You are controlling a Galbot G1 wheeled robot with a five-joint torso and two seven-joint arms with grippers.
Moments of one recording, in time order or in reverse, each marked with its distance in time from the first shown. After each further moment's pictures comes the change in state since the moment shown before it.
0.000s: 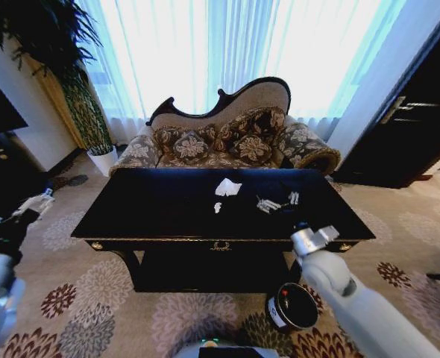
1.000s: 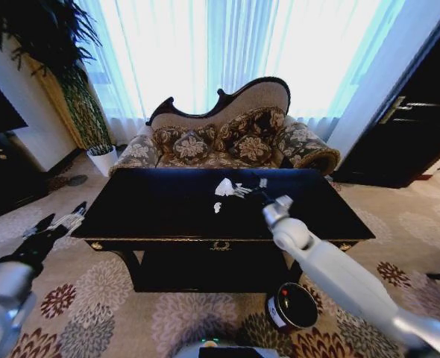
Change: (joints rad) left arm 0.160 -0.014 -0.070 0.001 -0.031 0.028 0.149; right arm 0.627 0.004 -0.570 -0.287 0.085 -0.147 0.042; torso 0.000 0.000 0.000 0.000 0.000
